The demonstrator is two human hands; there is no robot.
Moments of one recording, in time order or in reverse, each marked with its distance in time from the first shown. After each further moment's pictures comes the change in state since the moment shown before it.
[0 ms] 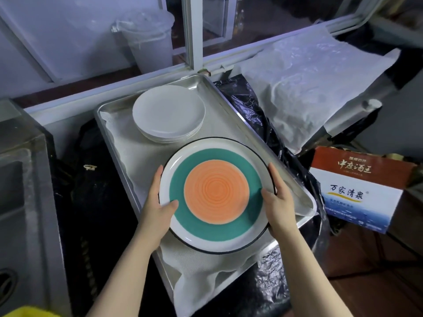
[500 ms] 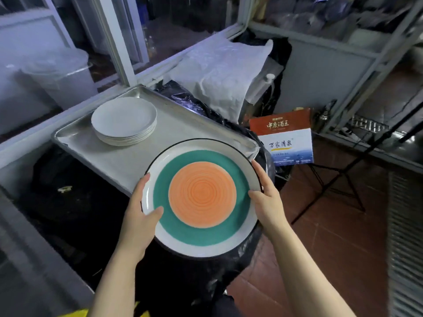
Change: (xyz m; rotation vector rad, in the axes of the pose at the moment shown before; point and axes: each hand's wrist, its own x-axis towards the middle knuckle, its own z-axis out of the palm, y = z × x) left_hand -0.093 0.009 -0.071 0.144 -0.303 0.212; right_hand -0.203 -0.018 0.007 0.020 0.308 -0.090
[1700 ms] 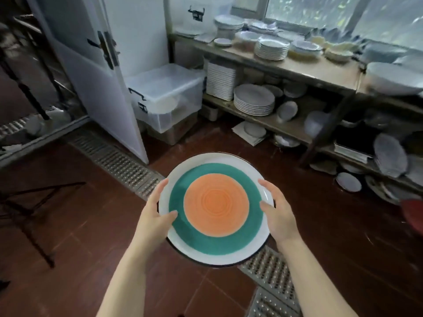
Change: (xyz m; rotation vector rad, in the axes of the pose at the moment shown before) left_hand -0.598 0.093 0.483 0.129 -1.639 0.329; right_hand -0.707 0.033 -0.472 -0.046 1.571 0.252
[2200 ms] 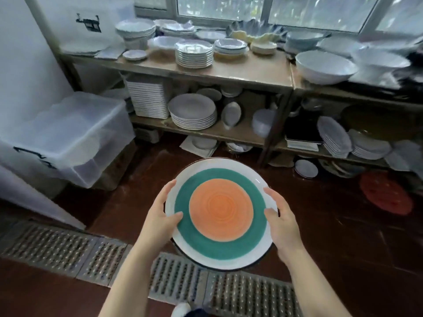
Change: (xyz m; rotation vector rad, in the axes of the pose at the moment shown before) left_hand 0.311 0.085 0.202 0.062 -0.439 0.066; right_hand 0.249 0.018 -0.105 0.126 0.407 0.177
